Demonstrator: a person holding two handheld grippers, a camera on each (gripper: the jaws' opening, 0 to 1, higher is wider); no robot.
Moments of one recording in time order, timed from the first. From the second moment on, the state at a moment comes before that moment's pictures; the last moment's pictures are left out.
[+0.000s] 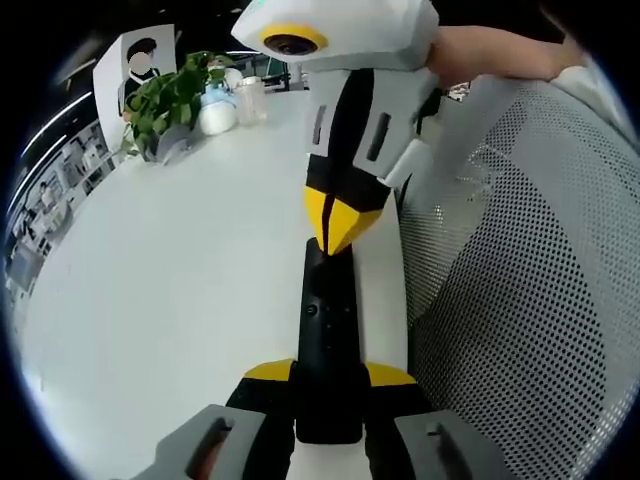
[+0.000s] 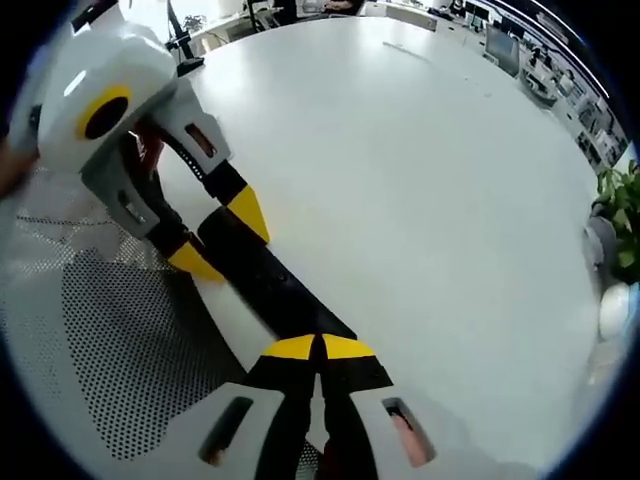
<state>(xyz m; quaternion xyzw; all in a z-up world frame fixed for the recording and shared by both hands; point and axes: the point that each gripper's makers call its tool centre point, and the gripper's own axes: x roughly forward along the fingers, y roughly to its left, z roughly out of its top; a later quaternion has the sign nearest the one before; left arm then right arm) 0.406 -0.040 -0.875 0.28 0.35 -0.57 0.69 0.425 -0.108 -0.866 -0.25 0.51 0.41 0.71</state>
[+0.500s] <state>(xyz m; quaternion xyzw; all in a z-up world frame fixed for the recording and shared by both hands) 0.406 -0.041 -0.875 0.28 0.35 -0.57 0.69 0.425 -0.108 -0.867 -0.25 0.50 0.41 0.72</state>
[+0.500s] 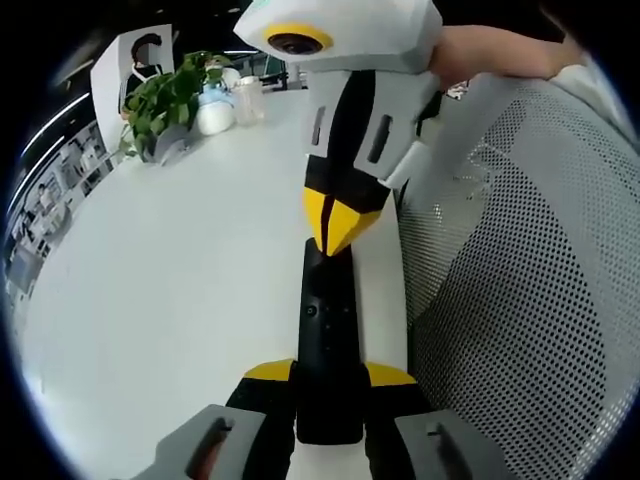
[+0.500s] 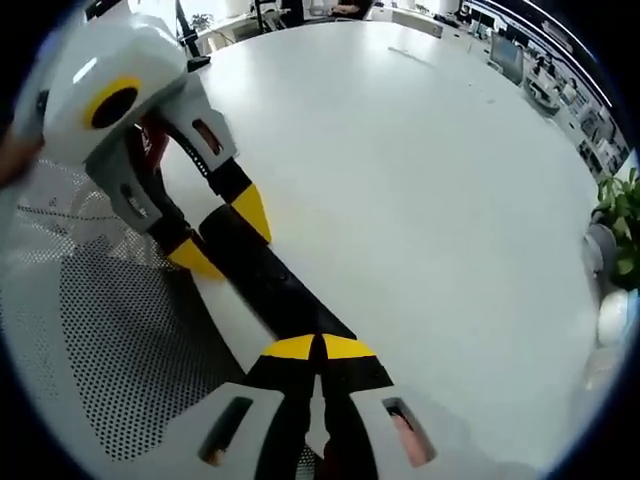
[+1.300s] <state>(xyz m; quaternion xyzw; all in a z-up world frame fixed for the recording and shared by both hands) 0.403 -0.044 -0.874 0.28 0.34 -0.58 0.69 0.420 -0.099 -0.861 -0.24 0.50 0.43 0.71</state>
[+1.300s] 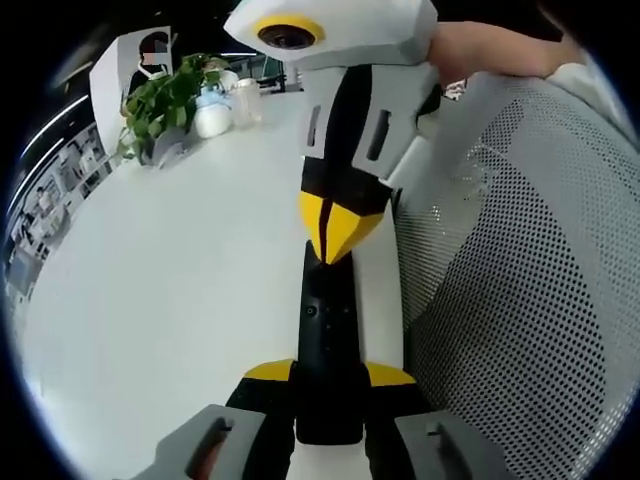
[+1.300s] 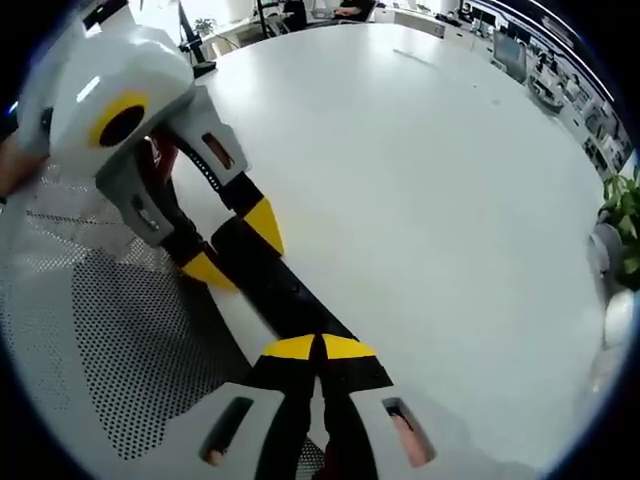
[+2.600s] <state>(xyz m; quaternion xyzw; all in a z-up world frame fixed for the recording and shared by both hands) 0.401 -0.047 -0.874 0.27 0.35 -0.58 0.69 0.412 -0.099 -0.867 -0.24 0.52 0.44 0.70</state>
